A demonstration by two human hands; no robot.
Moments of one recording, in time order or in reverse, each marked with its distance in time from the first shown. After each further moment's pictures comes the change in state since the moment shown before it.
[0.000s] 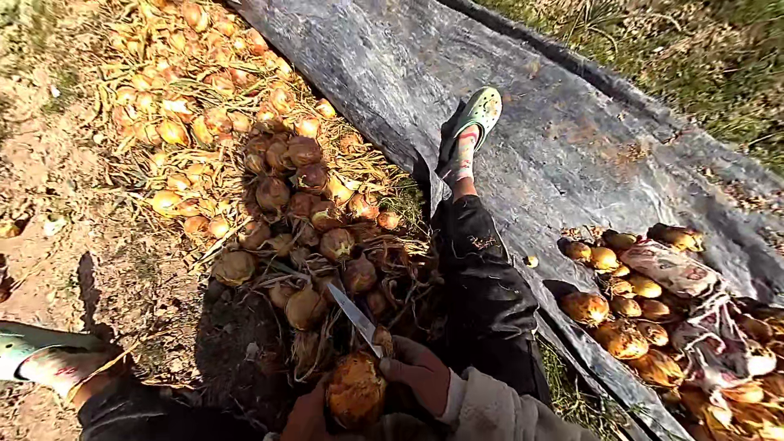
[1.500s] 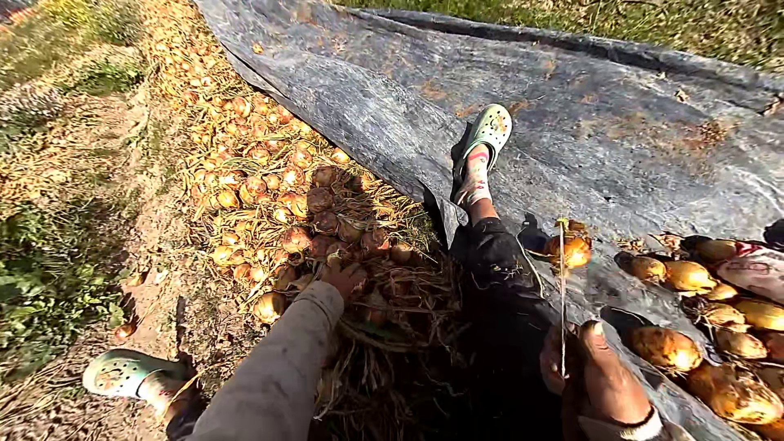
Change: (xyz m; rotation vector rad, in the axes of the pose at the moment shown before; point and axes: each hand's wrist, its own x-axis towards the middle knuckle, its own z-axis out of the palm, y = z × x) left_hand 0.266 0.041 -0.069 1.017 -0.320 -0.020; right_hand -0.061 0.012 -0.148 0.586 0.714 -0.444
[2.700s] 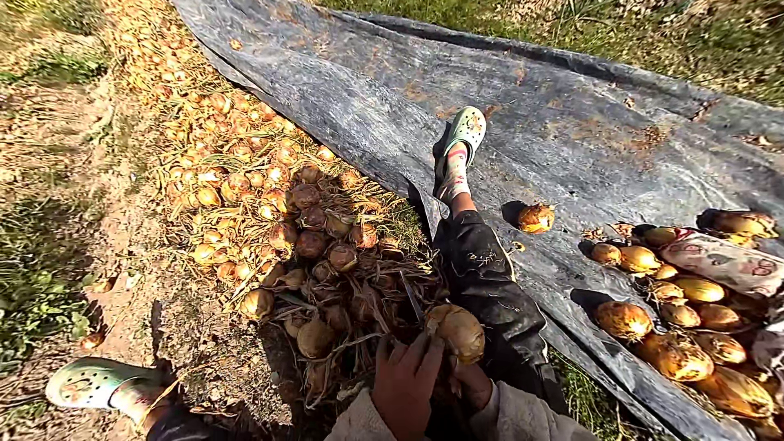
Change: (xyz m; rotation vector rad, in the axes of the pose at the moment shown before) left_hand -0.142 0.176 0.068 -0.342 1.049 0.382; right_hand -0.037 0.110 0.051 0.364 -0.511 0.212
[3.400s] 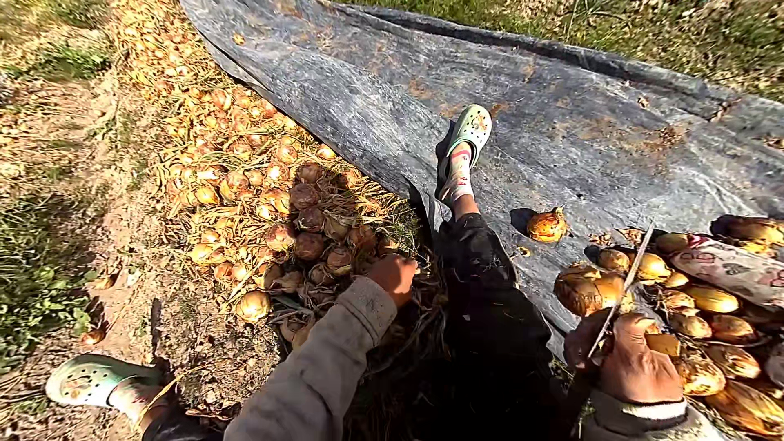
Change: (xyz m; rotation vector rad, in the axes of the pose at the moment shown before) left_hand 0.151 -0.077 0.018 0.079 -0.818 -0.271; right_hand -0.014 -0.155 -0.020 -0.642 0.642 -0.622
